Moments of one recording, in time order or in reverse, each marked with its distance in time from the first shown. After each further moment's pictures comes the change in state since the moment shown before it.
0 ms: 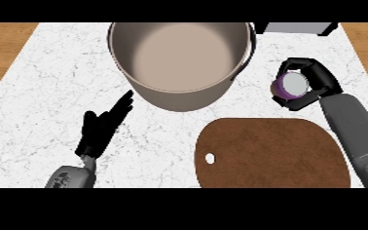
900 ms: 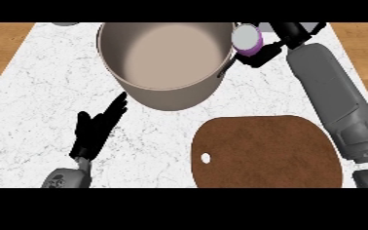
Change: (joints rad) left arm 0.019 0.001 0.043 0.007 -0.002 -0.011 0.001; right arm -0.293 0.097 0.079 -0.116 0.147 -0.162 0.242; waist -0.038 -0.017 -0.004
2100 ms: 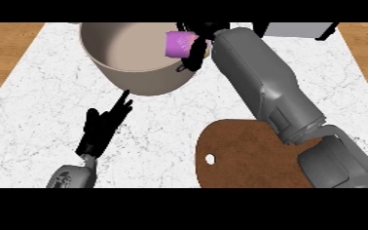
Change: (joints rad) left arm -0.022 -0.023 -0.016 0.001 -0.029 -0.003 0.033; right arm -0.343 0.251 0.309 0.240 0.424 -0.105 0.448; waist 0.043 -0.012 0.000
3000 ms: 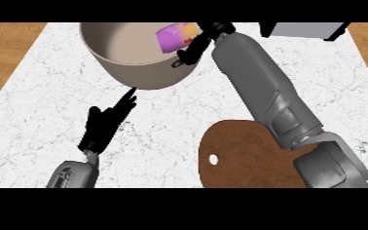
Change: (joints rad) left arm -0.031 -0.001 -0.007 0.006 0.000 -0.027 -0.020; right arm 0.073 0.025 -0.260 -0.068 -0.319 -0.022 0.037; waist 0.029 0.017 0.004
